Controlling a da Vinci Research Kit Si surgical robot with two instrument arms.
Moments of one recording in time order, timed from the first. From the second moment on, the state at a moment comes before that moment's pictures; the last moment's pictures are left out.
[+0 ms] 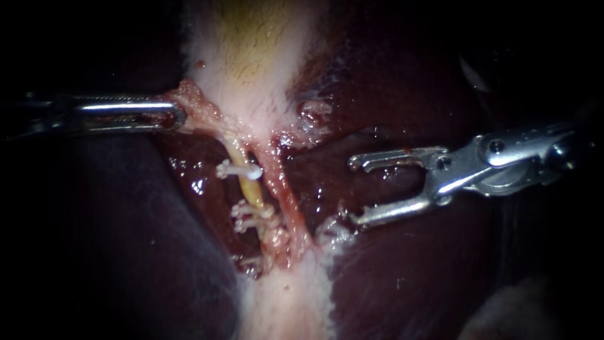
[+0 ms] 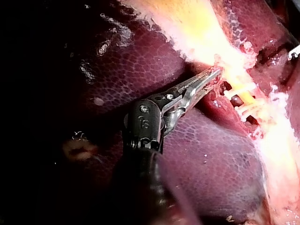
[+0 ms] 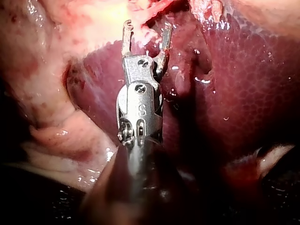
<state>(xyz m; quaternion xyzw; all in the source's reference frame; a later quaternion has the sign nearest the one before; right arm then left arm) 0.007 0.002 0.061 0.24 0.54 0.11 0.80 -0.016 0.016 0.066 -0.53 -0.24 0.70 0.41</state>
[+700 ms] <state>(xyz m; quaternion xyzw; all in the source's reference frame) 0.006 0.001 0.060 0.24 0.54 0.11 0.80 -0.021 0.017 0.070 -0.53 -0.22 0.71 0.41</state>
